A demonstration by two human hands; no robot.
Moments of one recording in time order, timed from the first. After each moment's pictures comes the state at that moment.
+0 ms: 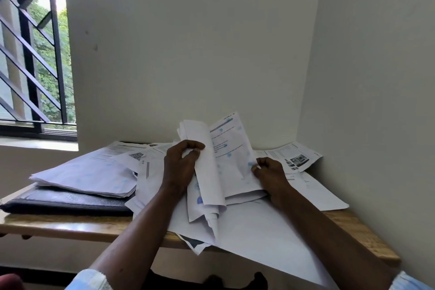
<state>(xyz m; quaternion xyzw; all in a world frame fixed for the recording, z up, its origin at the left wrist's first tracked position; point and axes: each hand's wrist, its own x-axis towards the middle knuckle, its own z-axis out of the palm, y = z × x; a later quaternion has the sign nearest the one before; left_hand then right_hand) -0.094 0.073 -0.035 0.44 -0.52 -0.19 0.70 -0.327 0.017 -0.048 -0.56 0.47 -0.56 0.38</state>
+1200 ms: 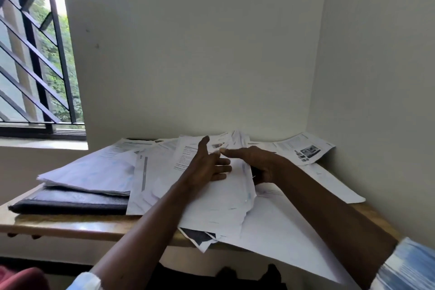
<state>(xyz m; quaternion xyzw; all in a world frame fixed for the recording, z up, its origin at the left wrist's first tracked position) -0.126 0.078 -0.026 0.48 -0.52 -0.44 0.55 -0.290 0.025 0.001 -0.63 0.49 -0.28 0.53</state>
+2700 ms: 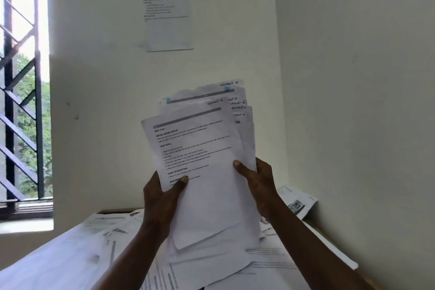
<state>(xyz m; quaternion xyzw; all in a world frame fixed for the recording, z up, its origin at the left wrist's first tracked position) -0.103 0.049 0.035 0.34 -0.51 -0.21 0.76 -0.324 0.010 0.060 -0.57 0.24 -0.68 0.40</state>
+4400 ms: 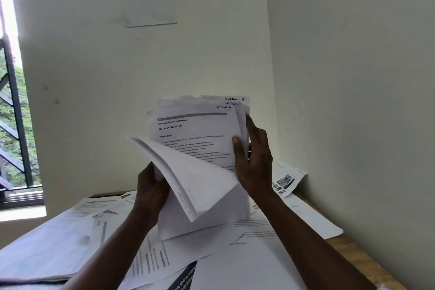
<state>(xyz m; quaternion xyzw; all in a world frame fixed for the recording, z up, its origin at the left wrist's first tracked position) -0.105 0.056 0.019 0.41 -0.56 -0.22 0.68 -0.327 0.020 0.038 -0.61 0.32 -0.73 -0.03</state>
